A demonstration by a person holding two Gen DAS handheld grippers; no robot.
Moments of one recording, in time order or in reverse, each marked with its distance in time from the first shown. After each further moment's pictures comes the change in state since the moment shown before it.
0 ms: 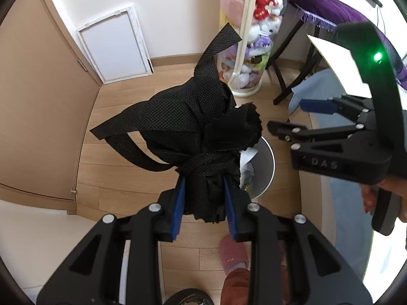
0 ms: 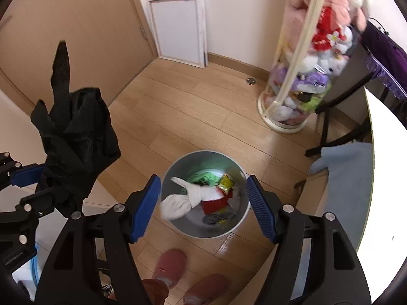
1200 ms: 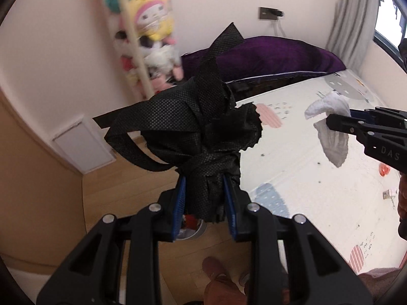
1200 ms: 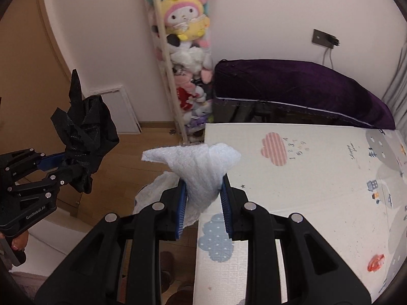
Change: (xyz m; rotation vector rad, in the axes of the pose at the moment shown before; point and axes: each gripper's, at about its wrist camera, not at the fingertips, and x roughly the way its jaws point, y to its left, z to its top) left arm -0.276 -0.173 0.085 0.316 -0.242 -0.133; right arm -0.421 -0.130 -0.063 0.352 -0.253 -0.221
